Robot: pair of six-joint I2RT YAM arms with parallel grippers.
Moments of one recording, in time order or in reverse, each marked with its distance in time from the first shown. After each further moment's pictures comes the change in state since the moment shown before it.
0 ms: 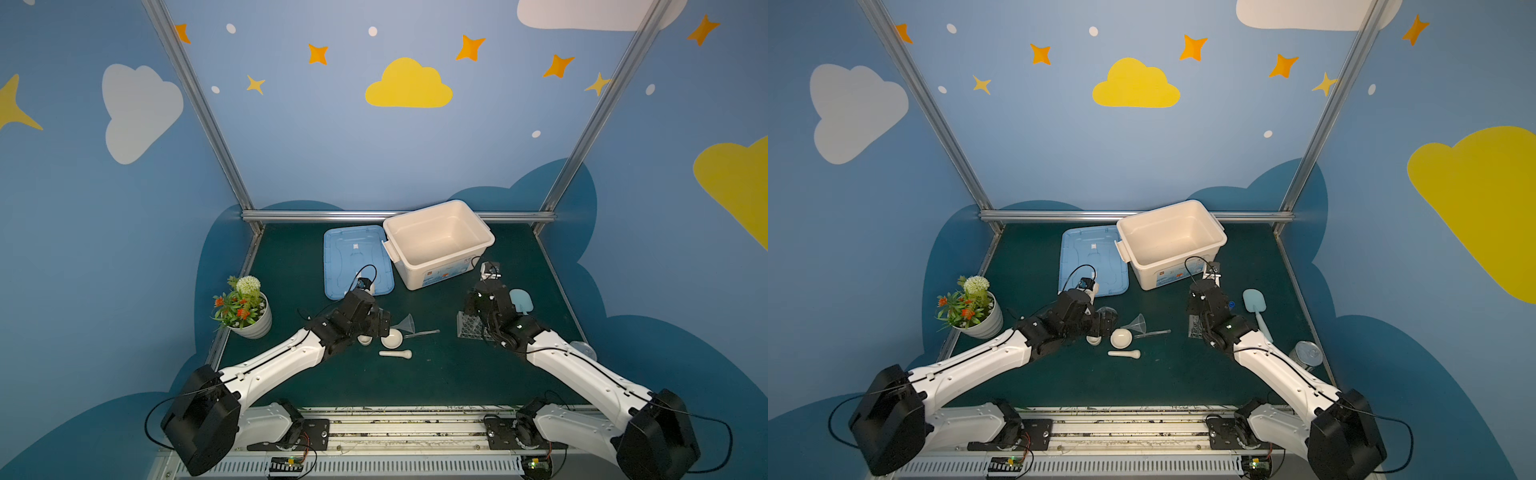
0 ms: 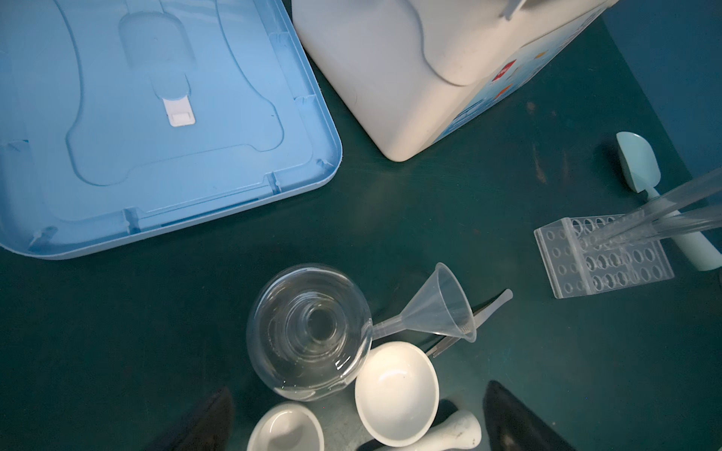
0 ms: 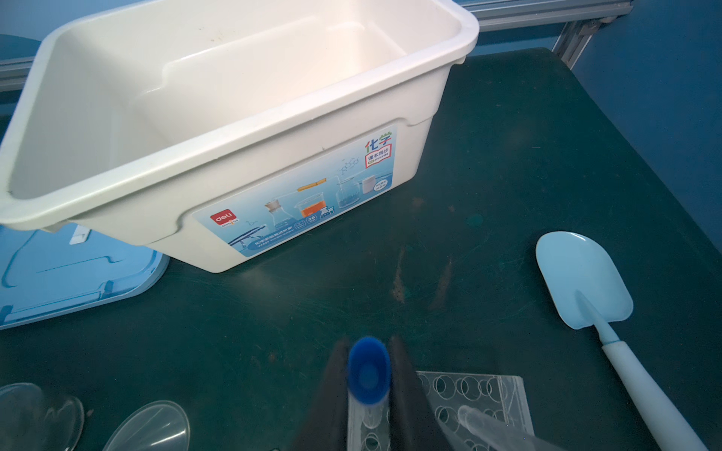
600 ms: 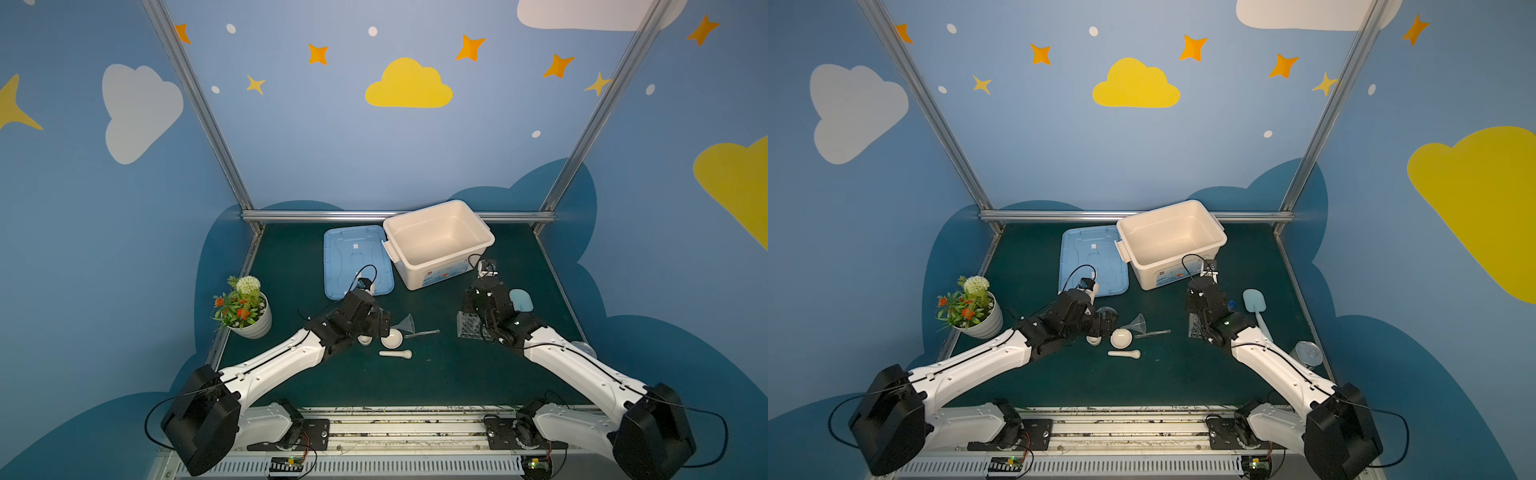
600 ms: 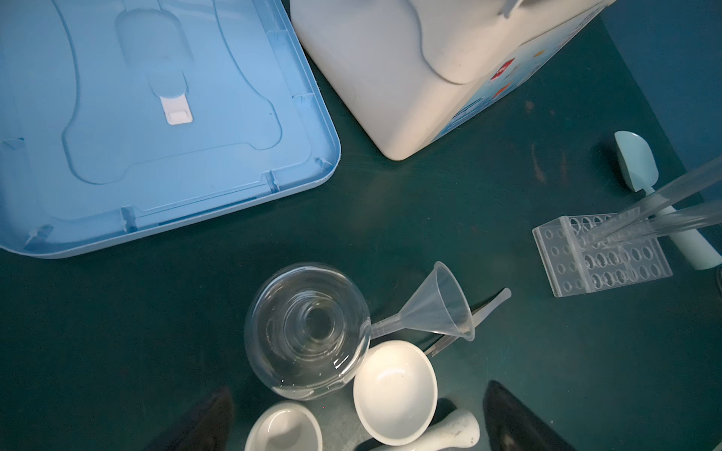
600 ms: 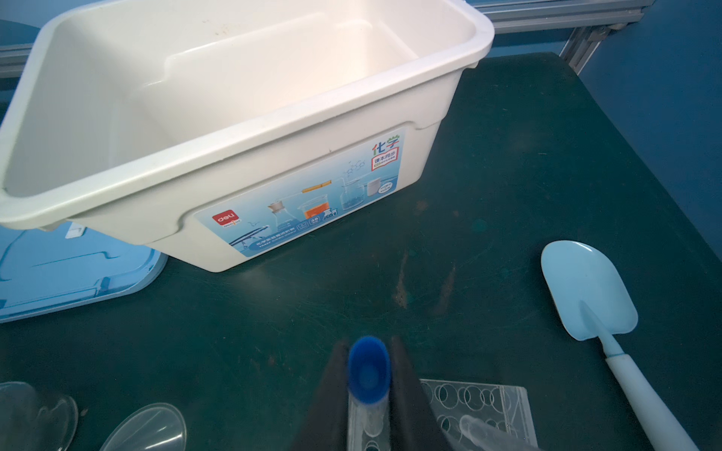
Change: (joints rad) left arm 0.000 0.000 -0.001 0.000 0.003 -0.002; right arm -0.004 0.042 0.029 0.001 -0.009 -0.029
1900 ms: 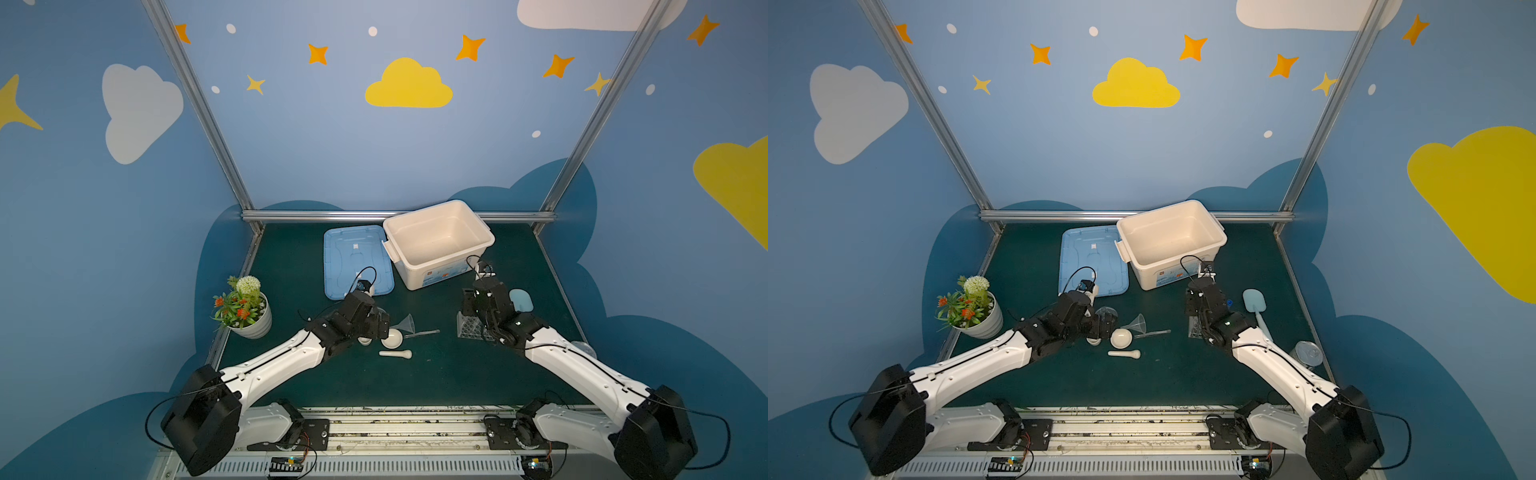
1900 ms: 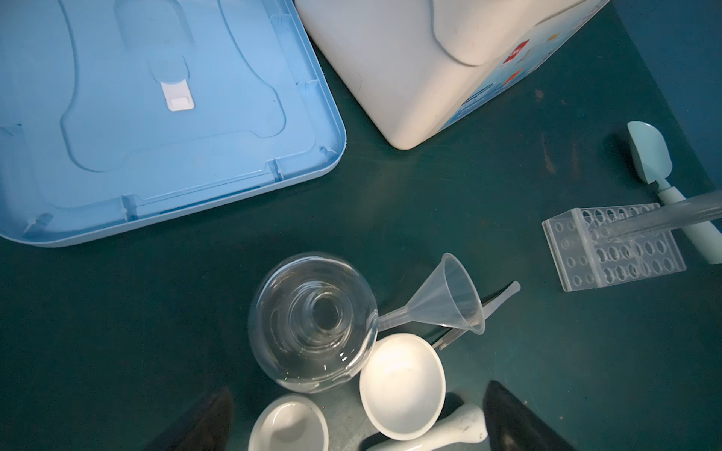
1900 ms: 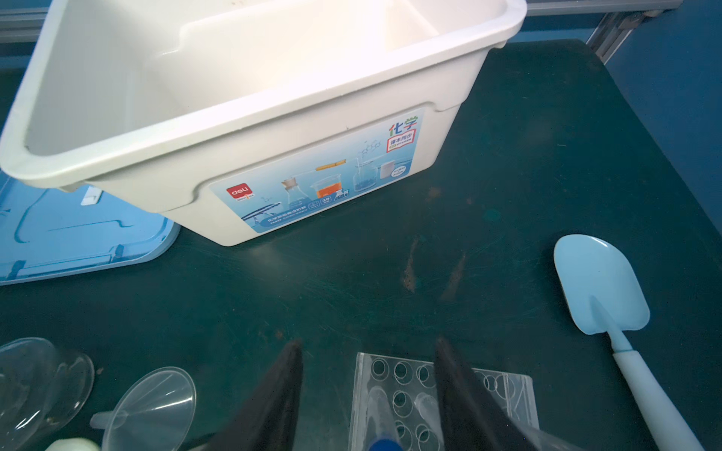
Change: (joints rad) left arm 0.001 0.000 -0.016 0.000 -0.001 0.000; right arm -0.006 -0.019 0.003 -0.047 -0.042 -0.031
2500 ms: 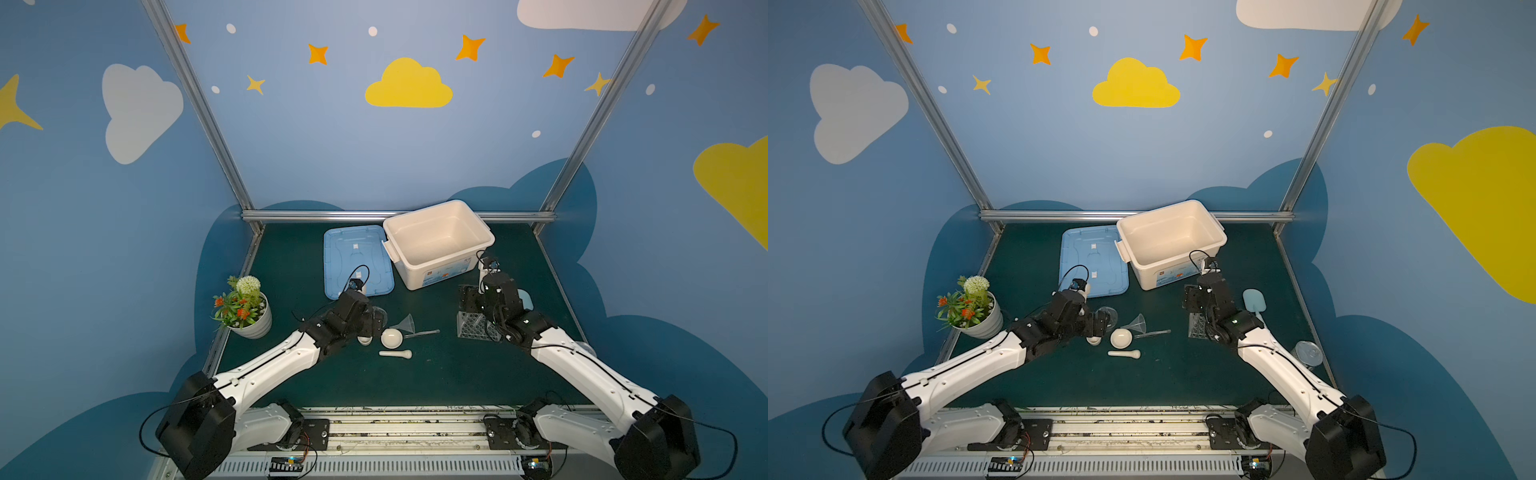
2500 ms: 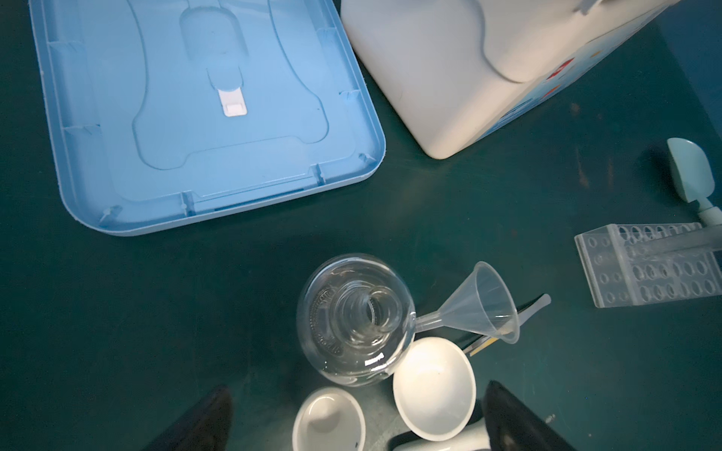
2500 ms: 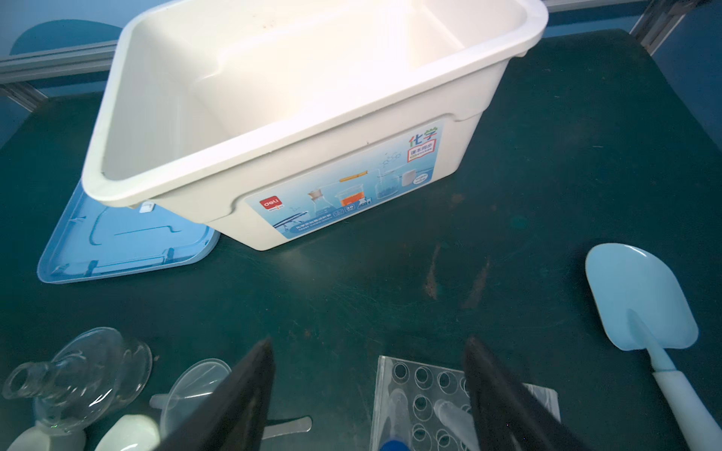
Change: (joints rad) left arm 0.043 -0.039 -0.006 -0.061 -0.042 0.000; right arm -0.061 -0.032 0.032 -0.010 -0.155 0.001
